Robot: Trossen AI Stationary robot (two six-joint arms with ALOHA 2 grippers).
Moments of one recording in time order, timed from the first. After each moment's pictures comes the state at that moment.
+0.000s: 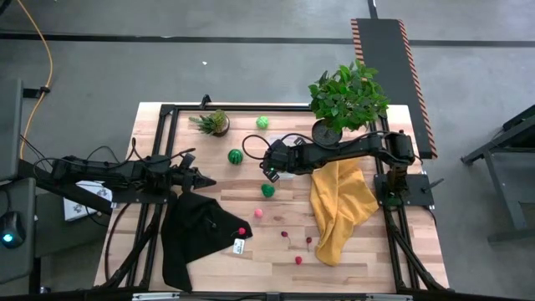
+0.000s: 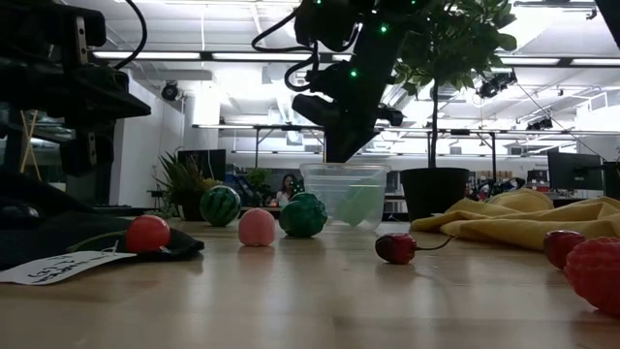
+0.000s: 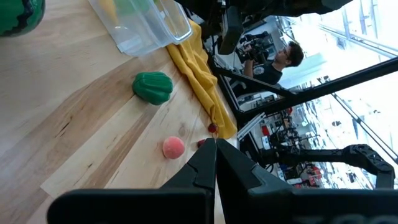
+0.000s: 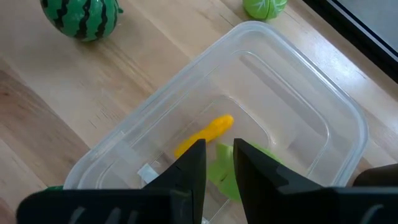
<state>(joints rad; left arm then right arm) 0.11 0.25 0.01 0.02 0.08 -1.08 -0.02 1.92 1.44 -0.69 0.52 0.63</state>
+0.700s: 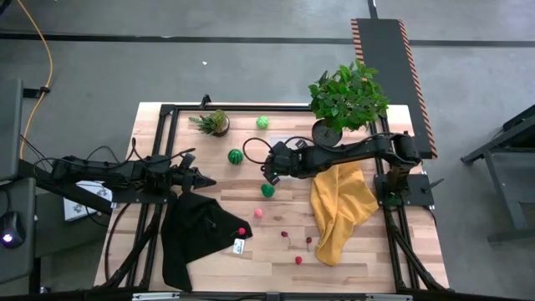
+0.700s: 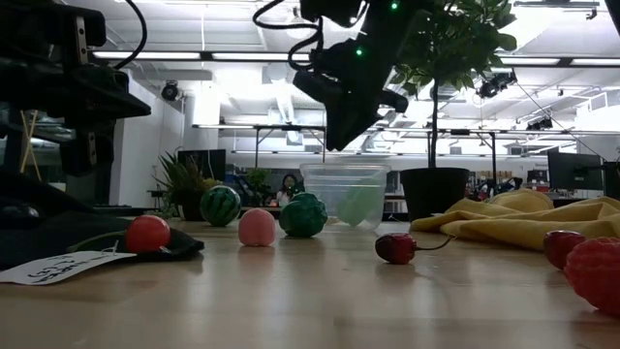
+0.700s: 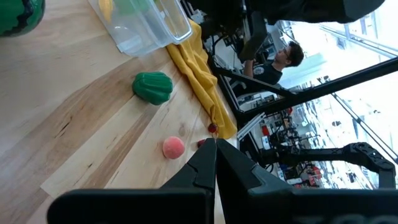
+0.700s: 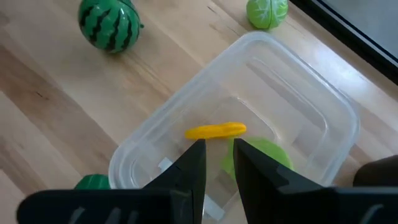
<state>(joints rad) 0.11 0.25 0.01 0.02 0.08 -1.08 0.03 1.87 1.45 -0.71 0.55 0.69</state>
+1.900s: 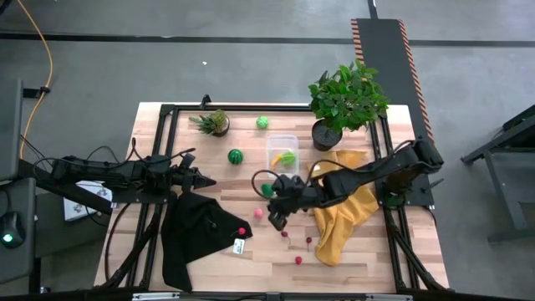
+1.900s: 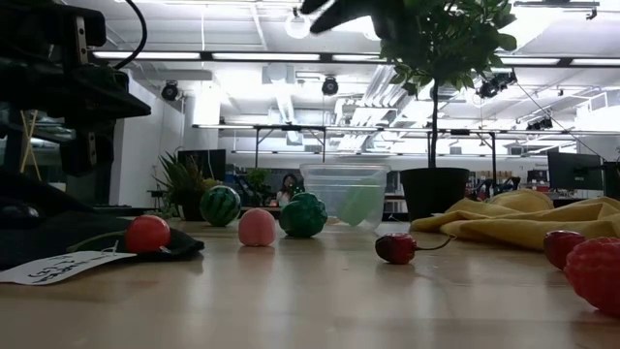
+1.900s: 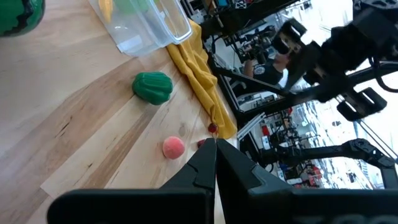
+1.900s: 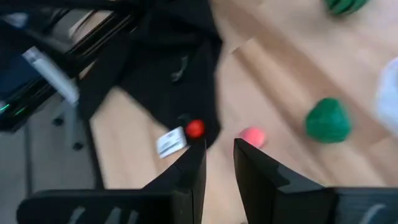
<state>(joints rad) 0.11 0.25 0.01 0.02 0.08 -1.08 0.33 1.71 1.44 -0.51 0.23 0.83</state>
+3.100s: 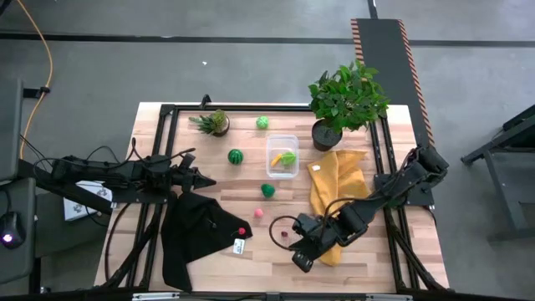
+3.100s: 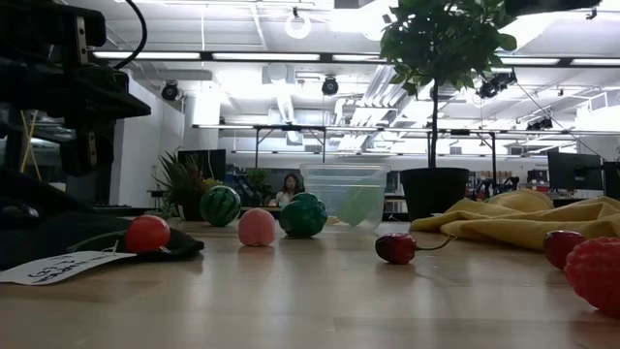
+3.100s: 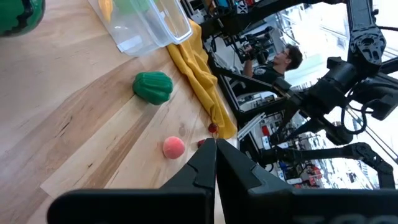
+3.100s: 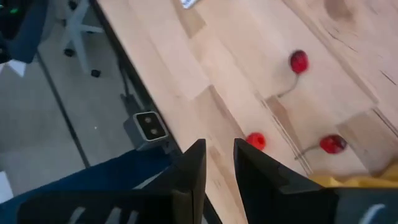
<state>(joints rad) 0.11 0.25 0.01 0.02 0.08 -1.08 0.59 1.72 1.42 -0.69 0.08 1.23</state>
